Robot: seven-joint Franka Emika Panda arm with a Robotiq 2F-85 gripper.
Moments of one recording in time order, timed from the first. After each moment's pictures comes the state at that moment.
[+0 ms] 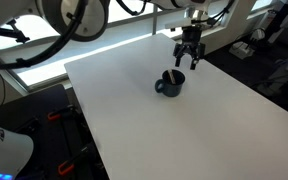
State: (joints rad) arm 0.12 1.27 -0.15 -0.55 -0.24 1.36 0.18
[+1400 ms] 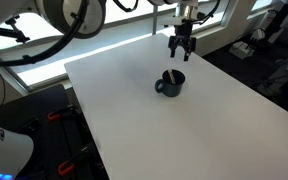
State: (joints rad) arm 0.17 1.27 -0.10 -0.55 -0.20 1.51 0.21
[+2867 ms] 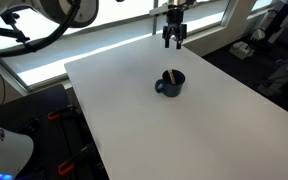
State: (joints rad) arm 0.26 1.24 -0.10 -0.53 -0.23 1.47 0.35
